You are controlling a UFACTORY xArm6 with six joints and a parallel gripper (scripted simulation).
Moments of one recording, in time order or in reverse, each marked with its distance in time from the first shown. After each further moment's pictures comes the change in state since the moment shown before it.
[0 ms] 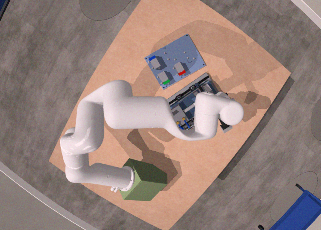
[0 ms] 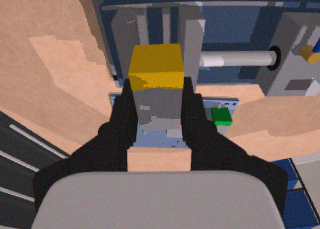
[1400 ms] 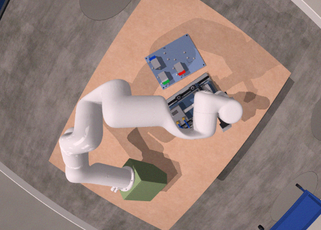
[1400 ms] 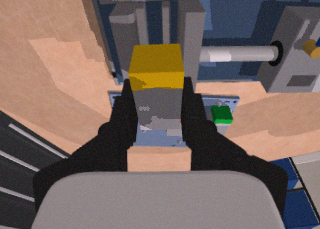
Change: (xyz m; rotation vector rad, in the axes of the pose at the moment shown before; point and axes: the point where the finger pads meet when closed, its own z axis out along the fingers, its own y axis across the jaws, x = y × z) arm -0.006 0.000 0.000 0.000 0.000 0.000
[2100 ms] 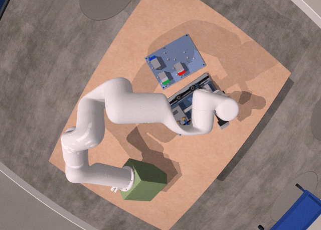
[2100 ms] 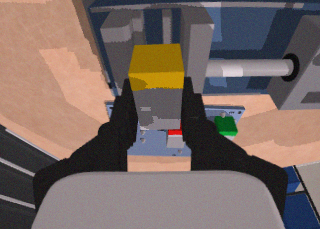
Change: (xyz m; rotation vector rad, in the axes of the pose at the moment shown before) arm -0.002 0.000 0.029 0.001 0.000 0.000
